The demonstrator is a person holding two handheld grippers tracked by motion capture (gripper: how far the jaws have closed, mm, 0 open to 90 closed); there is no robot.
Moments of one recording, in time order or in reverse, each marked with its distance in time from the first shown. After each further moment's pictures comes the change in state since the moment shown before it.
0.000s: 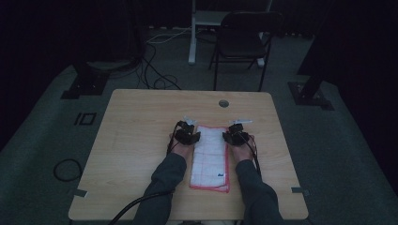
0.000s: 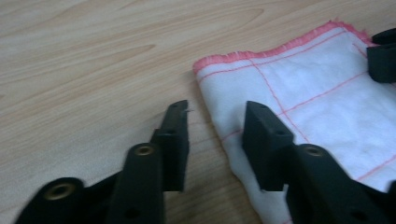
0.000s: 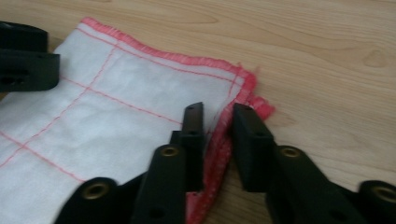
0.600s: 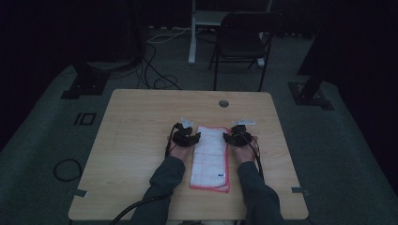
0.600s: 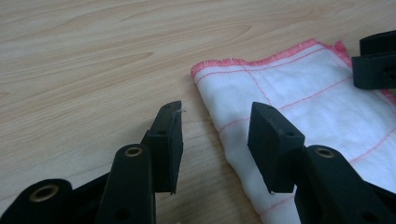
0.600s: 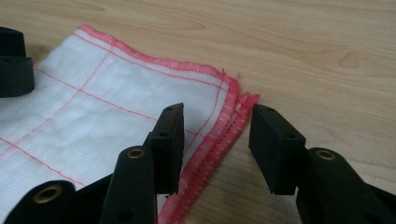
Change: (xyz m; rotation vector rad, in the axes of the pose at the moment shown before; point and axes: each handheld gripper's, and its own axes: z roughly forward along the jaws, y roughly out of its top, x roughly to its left) left arm 0.002 -0.009 -0.006 -0.072 -0.013 -0.021; right arm -0.007 -0.005 -0.006 -0.038 -0.021 0.010
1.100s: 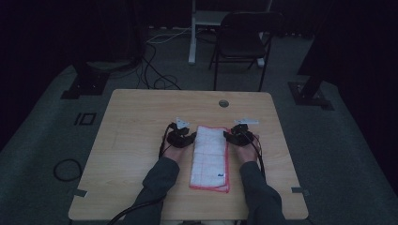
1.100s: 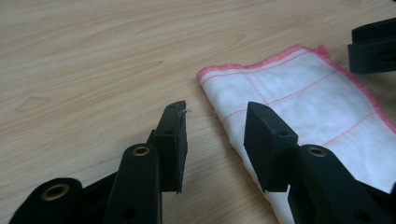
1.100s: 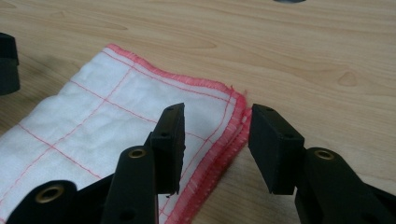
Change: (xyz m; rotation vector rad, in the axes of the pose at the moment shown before) left arm 0.007 0.000 -0.027 -0.031 -0.019 0.026; right arm -0.001 0.004 -0.012 -0.045 0.052 -0.009
